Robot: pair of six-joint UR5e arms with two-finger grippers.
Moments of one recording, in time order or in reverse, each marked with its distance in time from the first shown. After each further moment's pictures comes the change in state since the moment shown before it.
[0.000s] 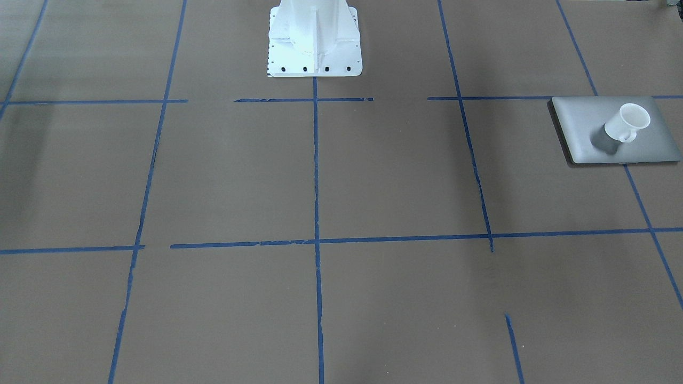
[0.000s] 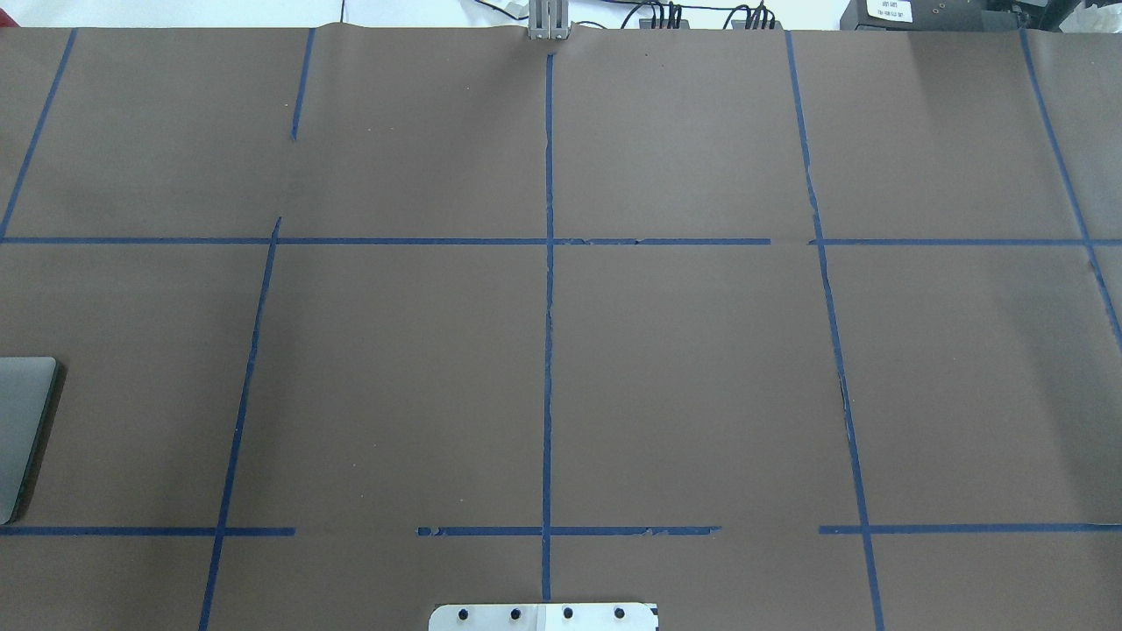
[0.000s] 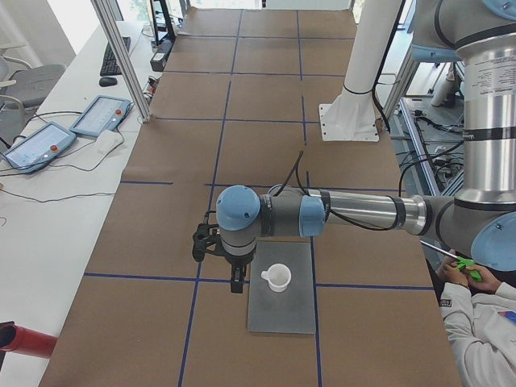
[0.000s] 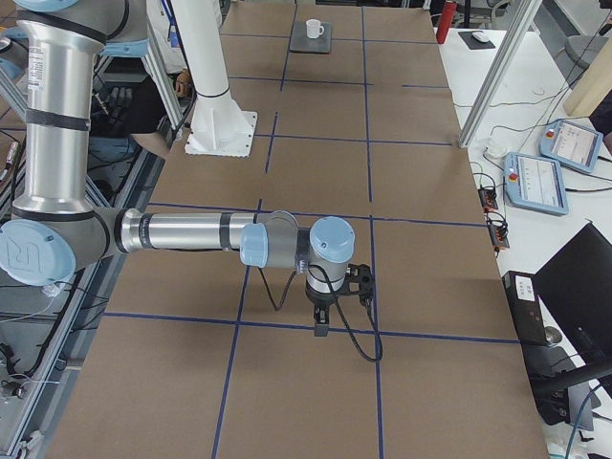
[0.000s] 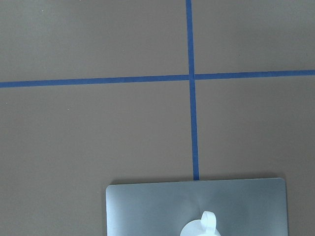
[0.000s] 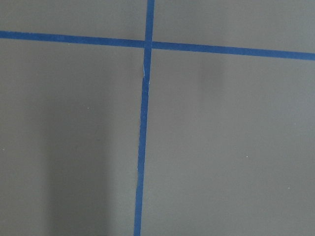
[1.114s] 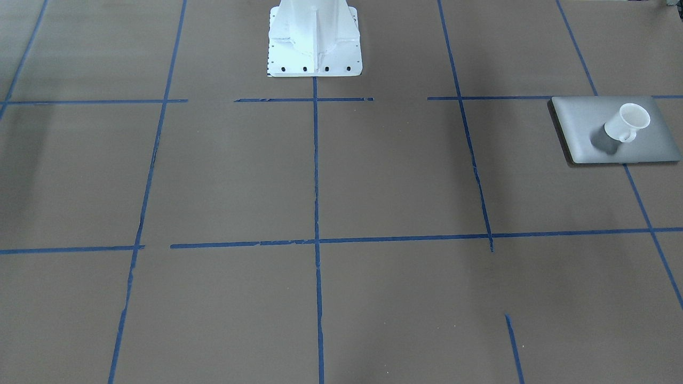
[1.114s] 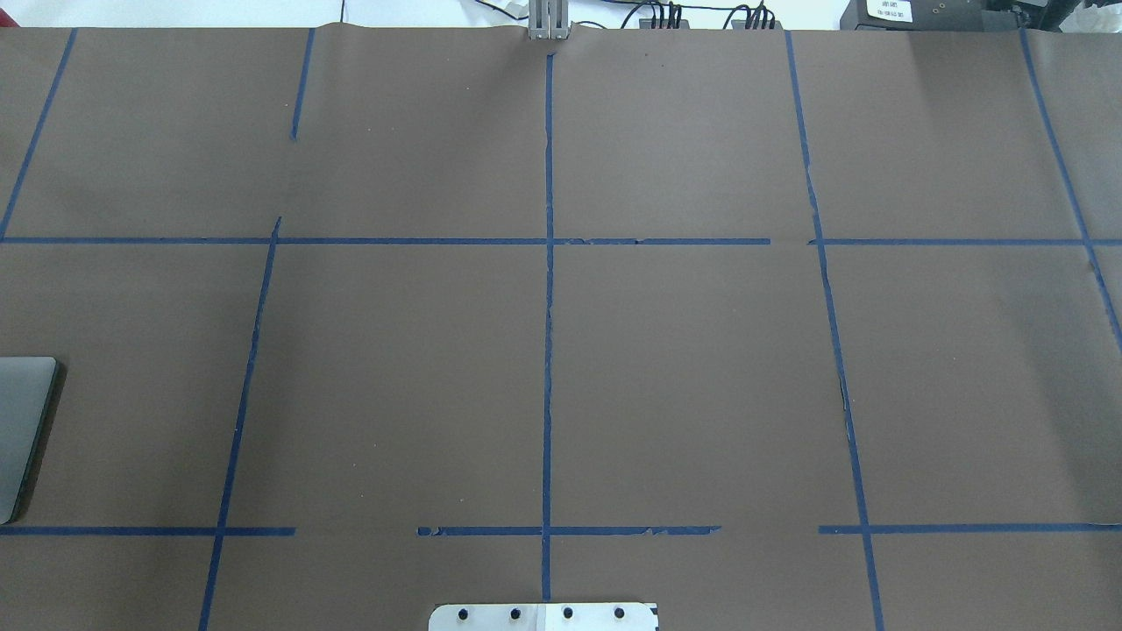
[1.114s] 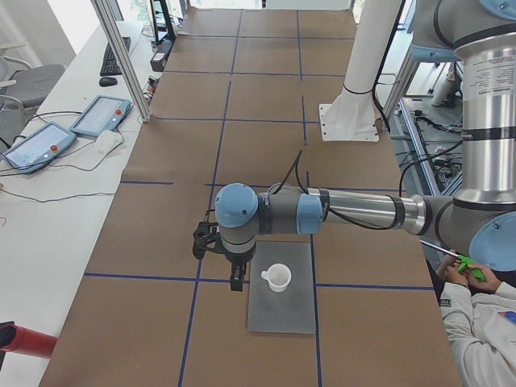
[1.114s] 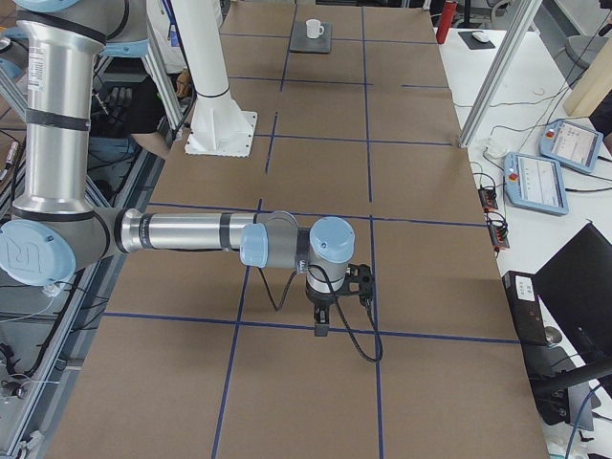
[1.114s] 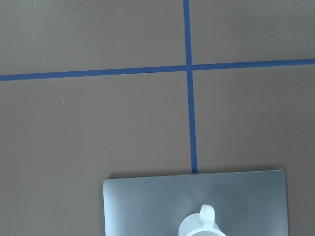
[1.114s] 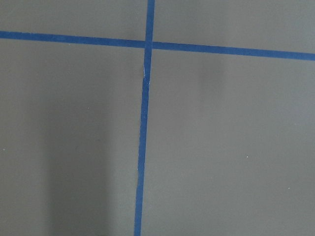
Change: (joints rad) left arm 0.019 -0.001 -0.004 0.005 0.007 0.006; right arm 0.000 0.000 0.000 0.000 0.001 0.000
